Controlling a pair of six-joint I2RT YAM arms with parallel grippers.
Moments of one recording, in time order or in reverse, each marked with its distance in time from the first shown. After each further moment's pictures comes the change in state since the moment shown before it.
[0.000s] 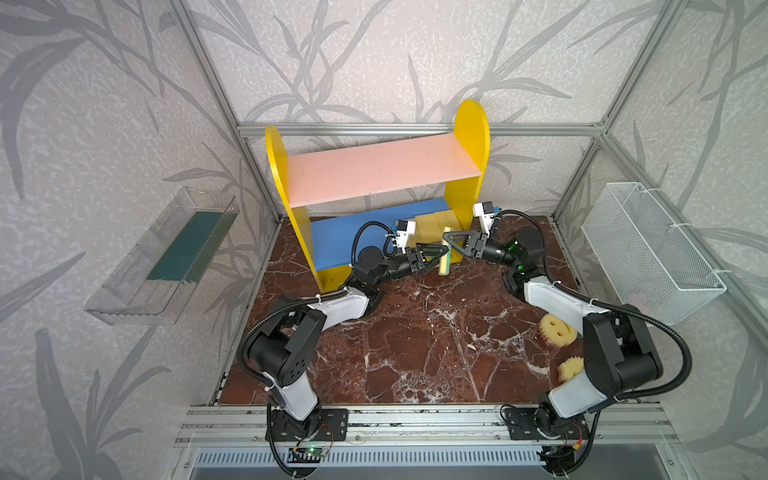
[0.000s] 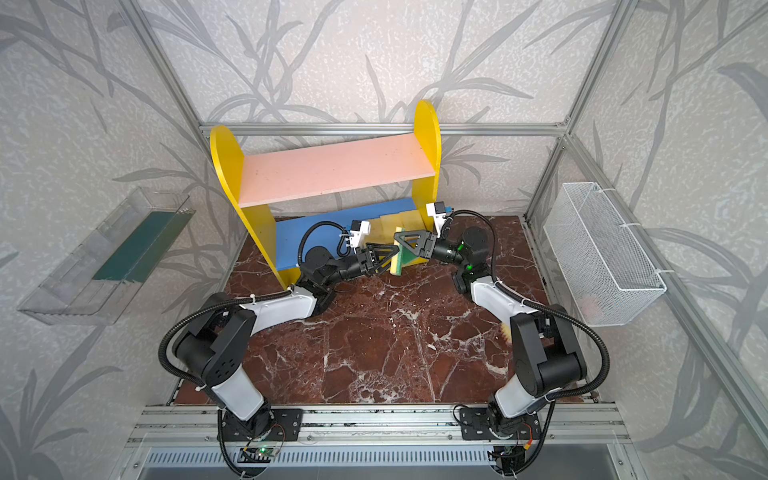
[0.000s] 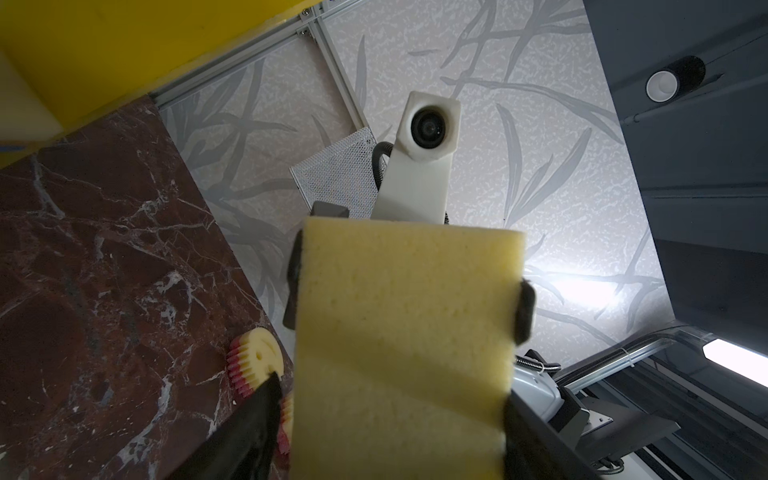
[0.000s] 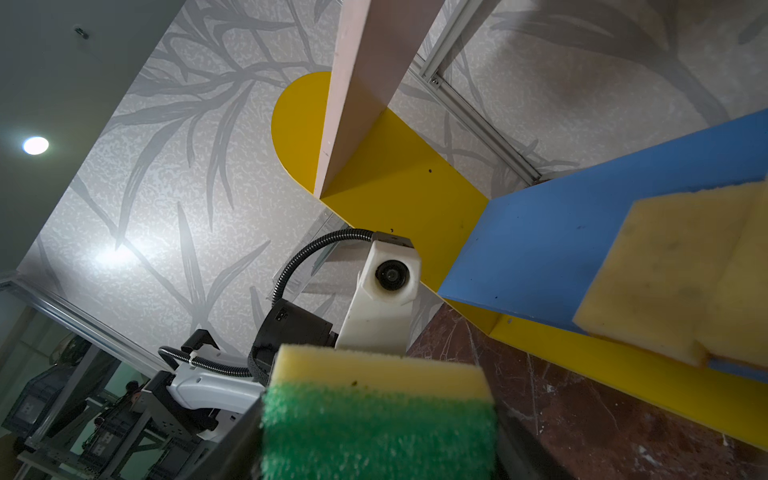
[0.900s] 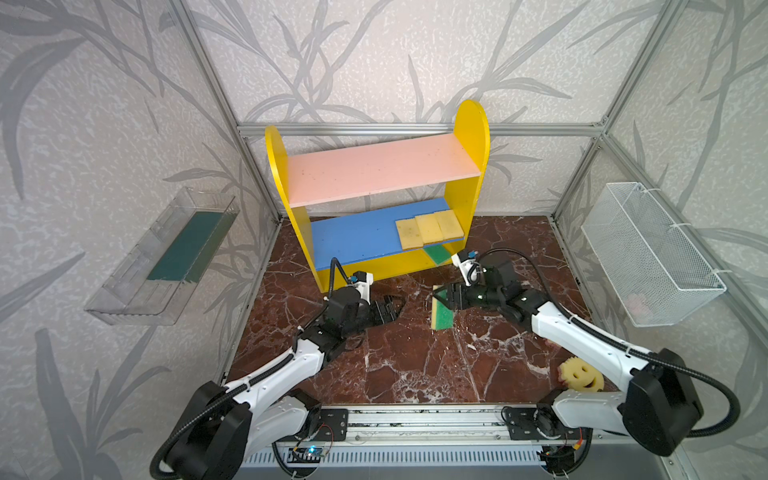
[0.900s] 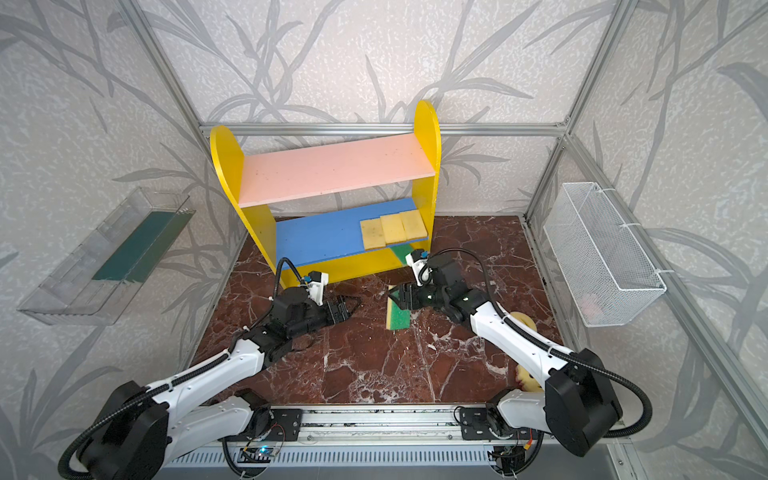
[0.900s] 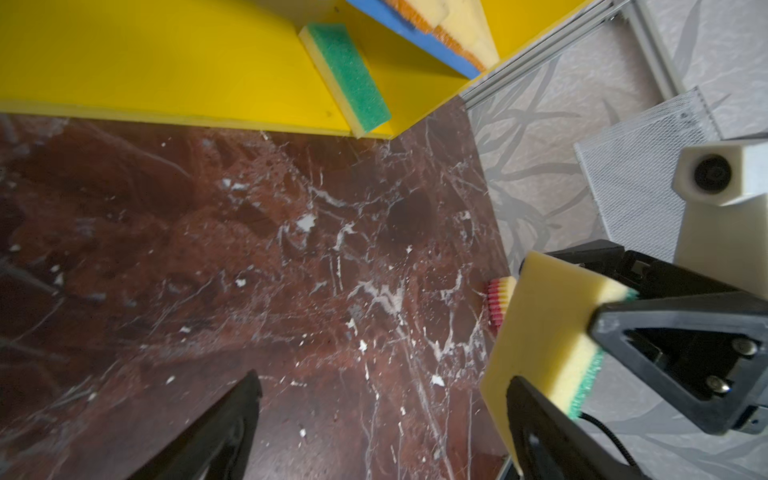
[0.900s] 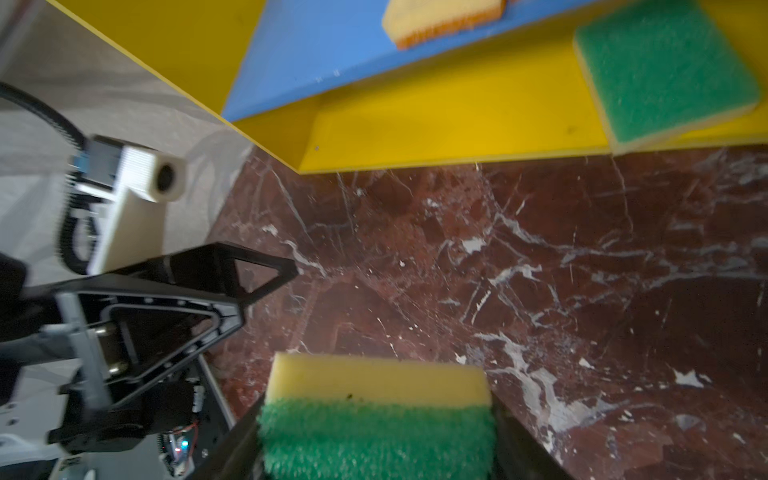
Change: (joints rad) left arm 0.016 -0.644 -0.477 -0.906 -0.472 0.538; right arm 0.308 -0.230 -0.077 -1.072 0.627 -0.644
